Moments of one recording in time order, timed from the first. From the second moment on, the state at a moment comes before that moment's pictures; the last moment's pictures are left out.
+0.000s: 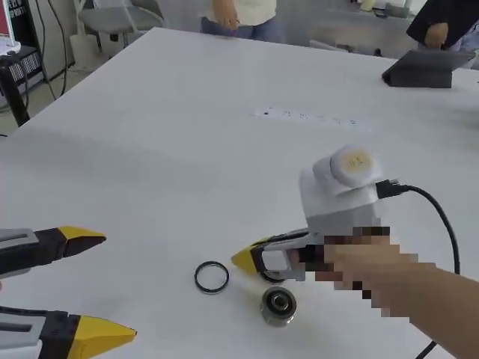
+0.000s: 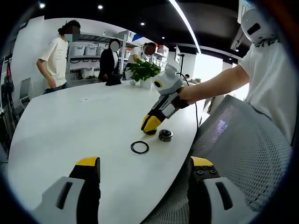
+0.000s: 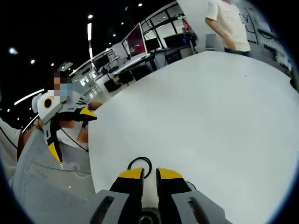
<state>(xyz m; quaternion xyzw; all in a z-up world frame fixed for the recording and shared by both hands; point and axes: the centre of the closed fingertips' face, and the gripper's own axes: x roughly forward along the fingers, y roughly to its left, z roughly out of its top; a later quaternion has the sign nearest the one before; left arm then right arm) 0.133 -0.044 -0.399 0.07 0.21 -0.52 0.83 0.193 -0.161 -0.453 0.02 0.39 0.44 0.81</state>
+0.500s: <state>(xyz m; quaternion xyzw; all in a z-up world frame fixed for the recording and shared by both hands) 0.134 -0.048 -0.389 0.08 0.20 -0.52 0.83 0.185 -0.197 -0.409 0.02 0.35 0.44 0.83</state>
